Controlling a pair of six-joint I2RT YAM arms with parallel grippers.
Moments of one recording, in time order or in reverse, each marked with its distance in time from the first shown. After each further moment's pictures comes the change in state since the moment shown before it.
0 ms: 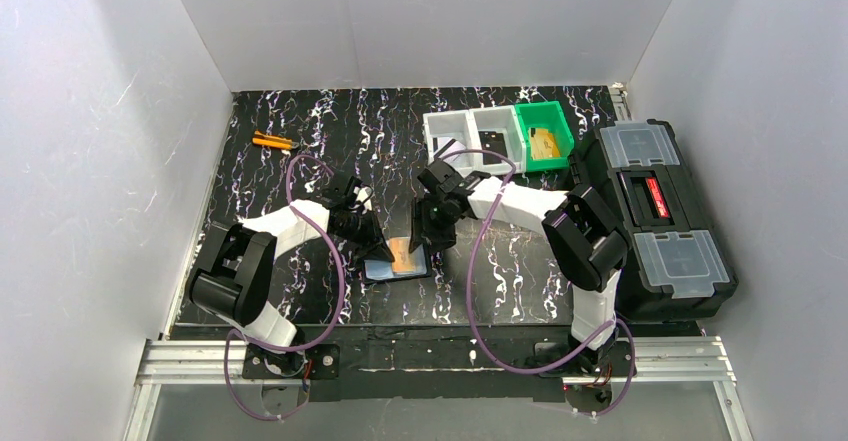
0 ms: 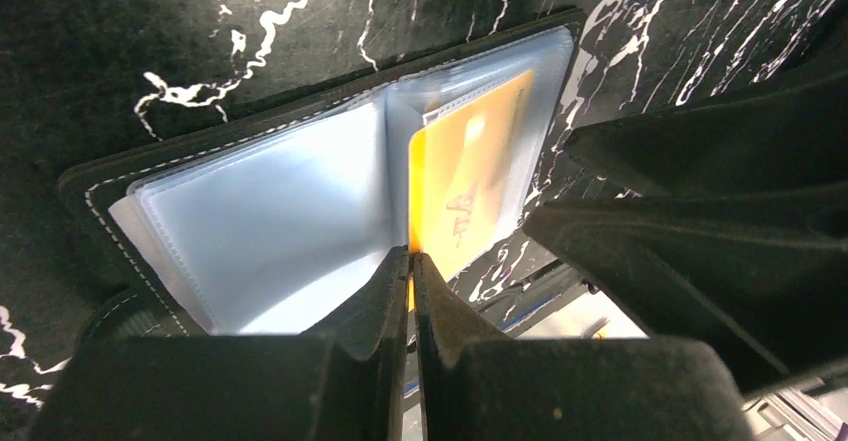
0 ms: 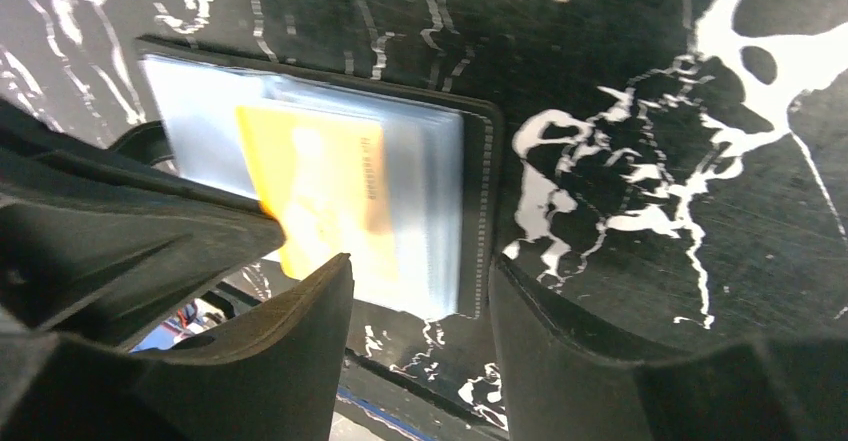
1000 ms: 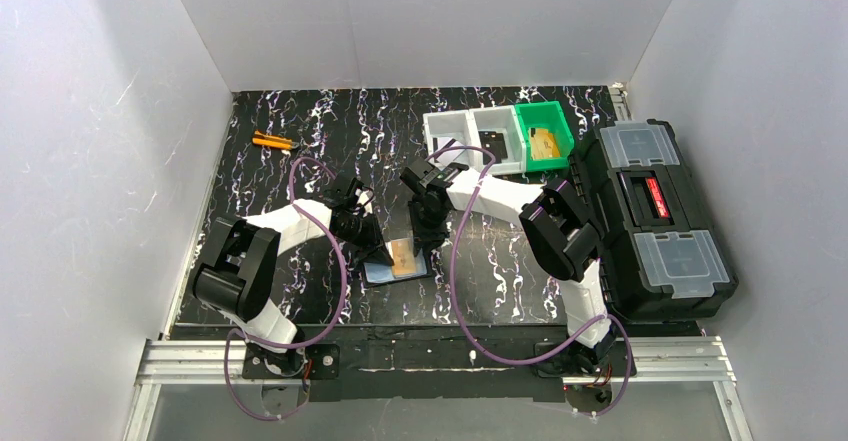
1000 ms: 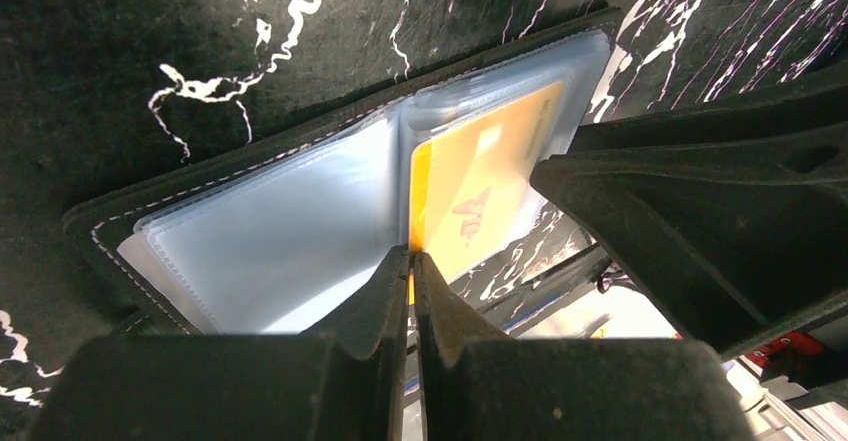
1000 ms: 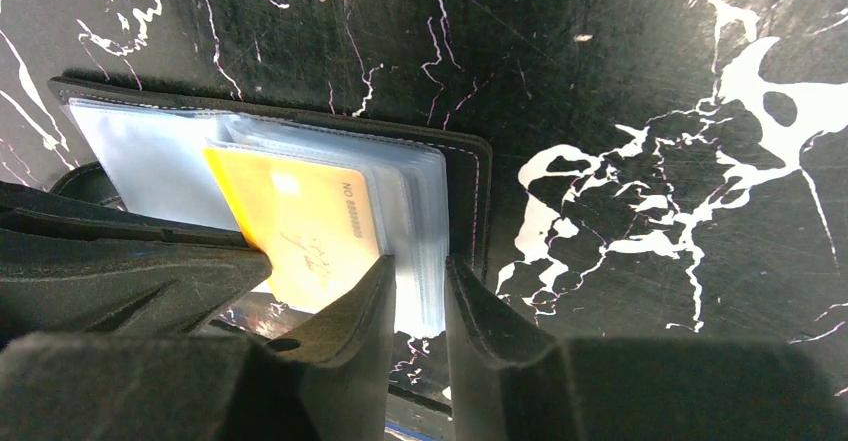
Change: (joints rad) left arm 0.000 0.028 0.000 -0.013 0.000 0.005; right arm 0.035 0.153 0.233 -0.229 0.083 -0.063
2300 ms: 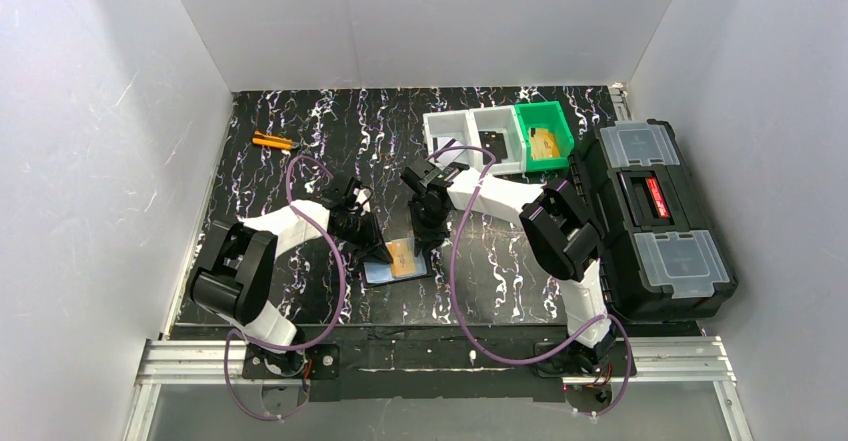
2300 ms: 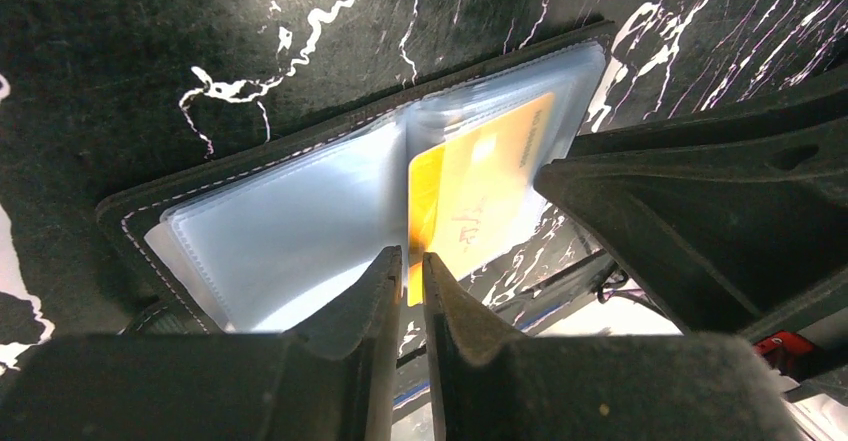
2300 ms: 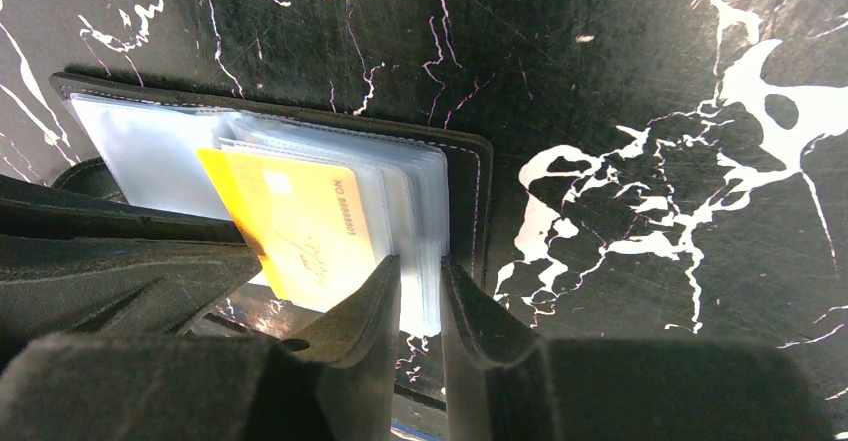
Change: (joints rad) left arm 0.005 -0.021 -0.003 0.000 -0.027 -0.007; right arm 0.002 0.001 0.001 0.000 -0.013 -0.010
